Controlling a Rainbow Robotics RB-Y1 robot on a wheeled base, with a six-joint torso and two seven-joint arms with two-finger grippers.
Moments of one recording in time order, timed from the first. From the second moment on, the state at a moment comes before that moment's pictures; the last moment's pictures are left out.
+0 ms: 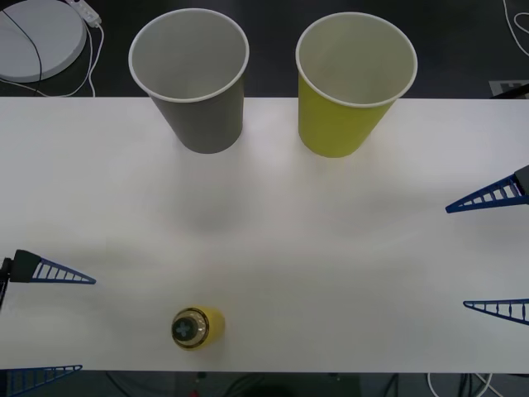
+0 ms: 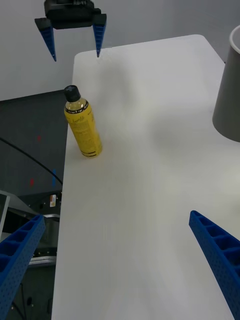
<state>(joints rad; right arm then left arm) 0.26 -1.09 -0.45 -2.12 1.04 -1.38 -0.25 0.43 1.12 0.17 -1.84 -0.98 -1.29 -0.33</state>
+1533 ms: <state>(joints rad) 0.26 -1.09 -0.45 -2.12 1.04 -1.38 -0.25 0.27 0.92 -0.13 -1.74 -1.07 -1.18 -0.44</state>
